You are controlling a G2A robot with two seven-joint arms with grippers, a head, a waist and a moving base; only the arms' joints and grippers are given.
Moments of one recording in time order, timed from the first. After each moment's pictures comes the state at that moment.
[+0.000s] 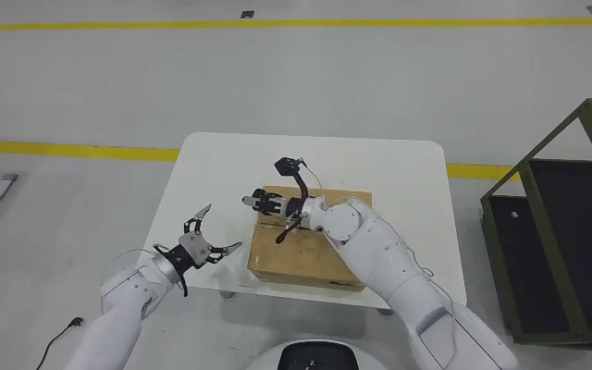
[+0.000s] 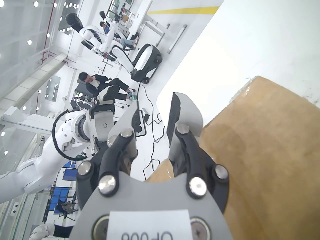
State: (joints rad) left arm 1.28 -1.01 -1.33 -1.44 -1.44 0.47 -0.48; right arm -0.57 -1.60 0.87 -0.69 -0.24 -0.52 0.54
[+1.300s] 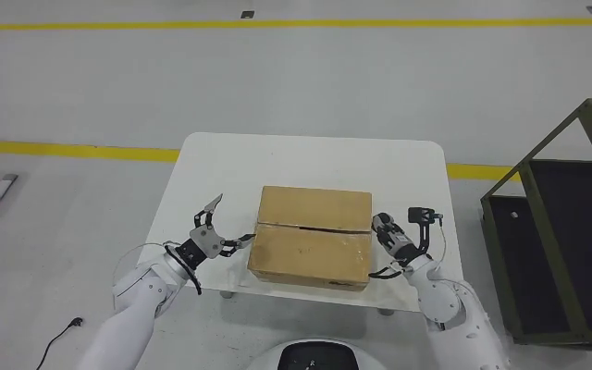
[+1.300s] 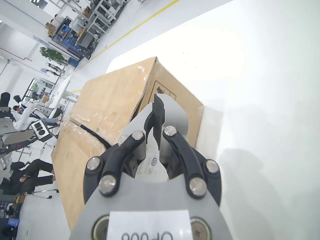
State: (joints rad) left arm 1.27 -1.03 -1.29 -1.54 -1.36 0.35 -0.52; right arm -1.36 -1.36 1.49 -1.48 -0.75 -0.28 0.30
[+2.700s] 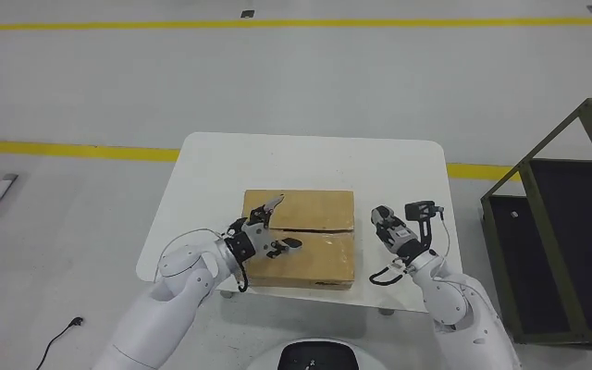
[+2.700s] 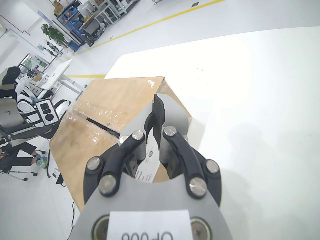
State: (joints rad) left arm 1.08 -1.10 -1.02 -1.62 -1.13 0.40 -0.31; right arm -1.40 -1.31 1.50 -1.64 -0.85 -0.30 0.31
